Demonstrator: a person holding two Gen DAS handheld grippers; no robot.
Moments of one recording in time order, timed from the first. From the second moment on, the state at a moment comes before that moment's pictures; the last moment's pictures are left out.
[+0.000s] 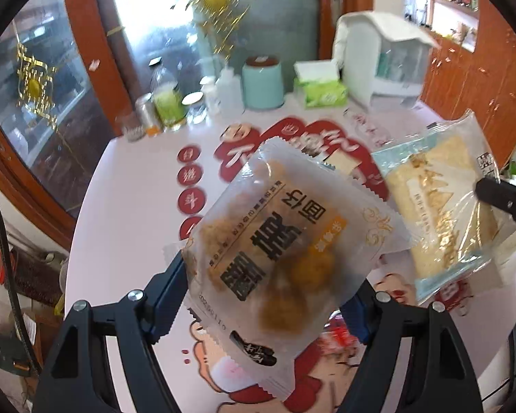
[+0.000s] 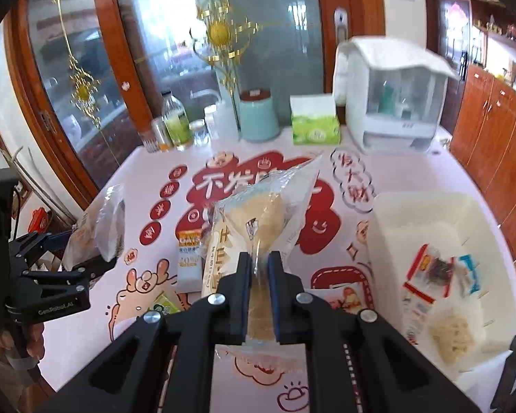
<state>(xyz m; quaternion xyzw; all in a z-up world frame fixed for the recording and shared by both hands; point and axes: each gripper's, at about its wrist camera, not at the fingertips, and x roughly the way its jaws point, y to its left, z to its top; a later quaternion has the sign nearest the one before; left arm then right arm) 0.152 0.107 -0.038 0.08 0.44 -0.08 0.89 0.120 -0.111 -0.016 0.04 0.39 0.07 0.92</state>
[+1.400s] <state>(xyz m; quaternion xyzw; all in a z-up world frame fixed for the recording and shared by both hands) 0.184 -0.280 -0.028 0.10 0.45 -0.12 0.88 0.073 -0.384 -0.037 0.01 0.42 -0.01 0.91</state>
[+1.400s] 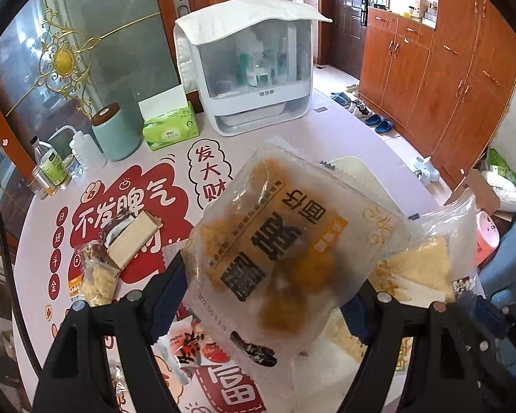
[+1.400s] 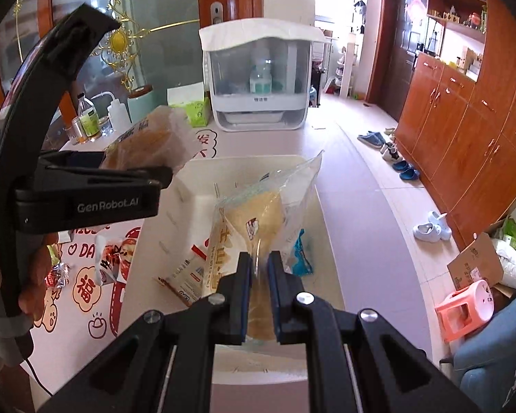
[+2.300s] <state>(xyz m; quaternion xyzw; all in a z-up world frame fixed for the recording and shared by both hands) 0.192 -0.275 -0.044 0.08 0.48 -0.12 0.86 0.081 -0.384 -0.054 0.02 0.44 -0.01 0.90</state>
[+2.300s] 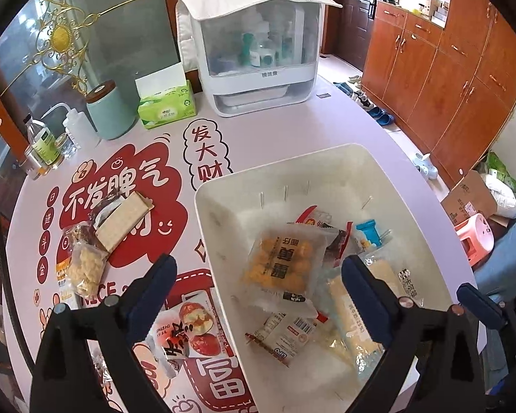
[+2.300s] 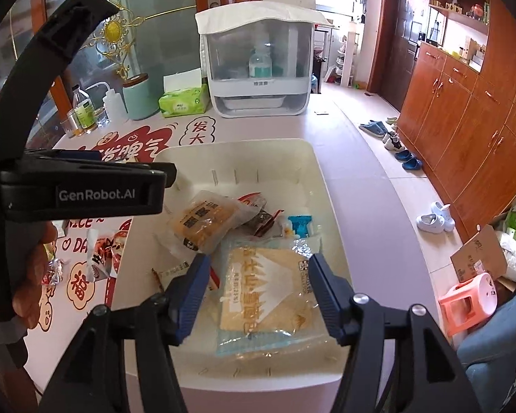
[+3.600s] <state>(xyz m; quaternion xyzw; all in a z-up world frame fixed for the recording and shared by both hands) 0.130 0.042 0.008 0.07 0.45 0.01 0.89 0.056 -0.175 -0.028 0.01 0.43 0.10 0.90</state>
